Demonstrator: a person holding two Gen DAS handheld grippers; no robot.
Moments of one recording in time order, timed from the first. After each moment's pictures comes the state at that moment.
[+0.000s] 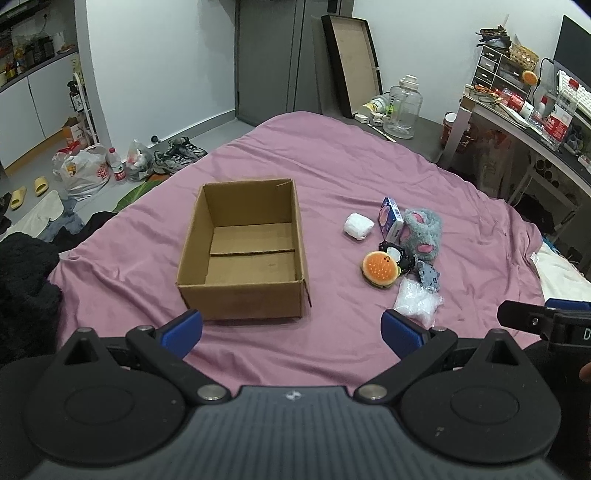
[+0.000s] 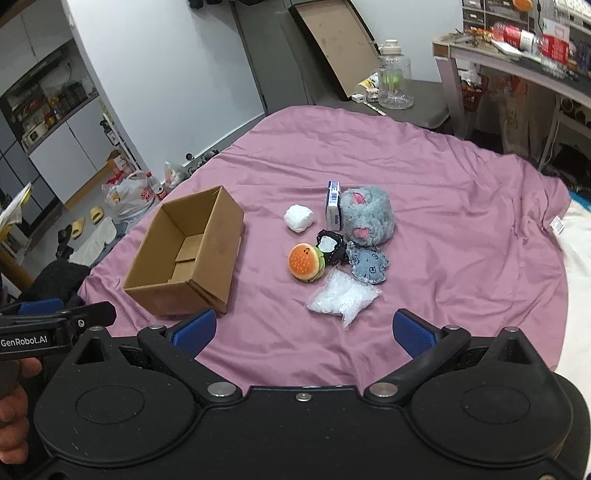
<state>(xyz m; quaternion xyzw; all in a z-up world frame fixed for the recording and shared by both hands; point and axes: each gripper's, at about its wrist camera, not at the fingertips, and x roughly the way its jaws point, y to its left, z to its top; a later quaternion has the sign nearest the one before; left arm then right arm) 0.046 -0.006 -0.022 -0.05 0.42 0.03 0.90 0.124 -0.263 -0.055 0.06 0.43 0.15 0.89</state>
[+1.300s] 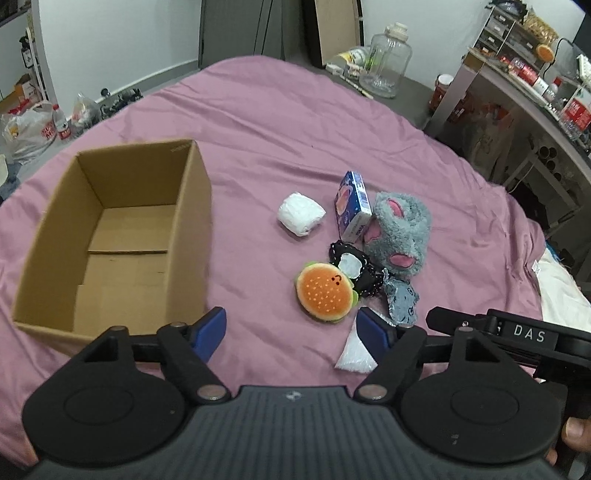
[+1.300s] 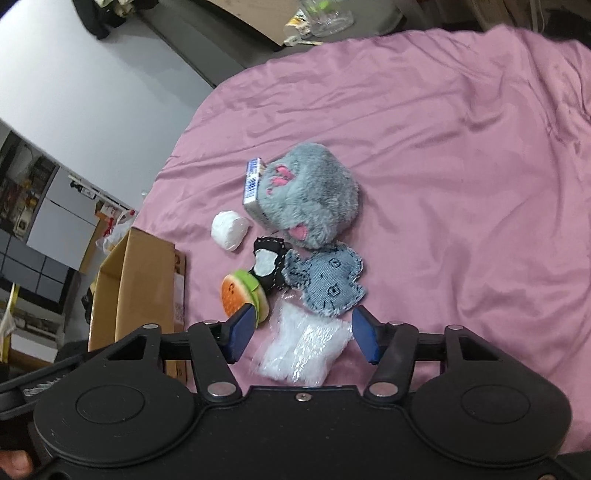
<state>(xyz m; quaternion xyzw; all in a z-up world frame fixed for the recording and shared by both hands) 0.185 -0.074 -0.113 -0.09 0.49 -0.01 0.86 0.255 -0.331 -0.181 0.24 0.50 0.13 0.82</state>
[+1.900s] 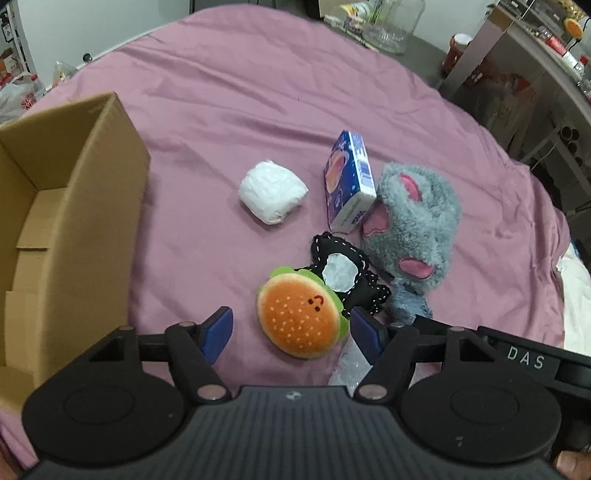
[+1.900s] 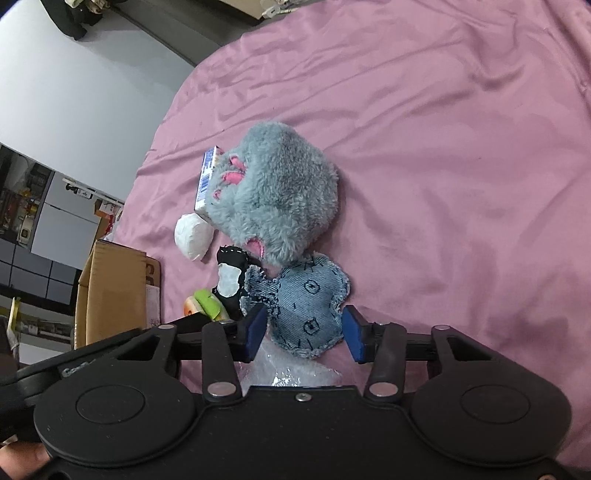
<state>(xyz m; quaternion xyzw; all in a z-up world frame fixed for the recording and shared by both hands) 0.253 -0.104 -0.176 -0.10 0.55 -0.02 0.83 0.300 -0.336 -0.232 0.27 0.54 0.14 0.79</state>
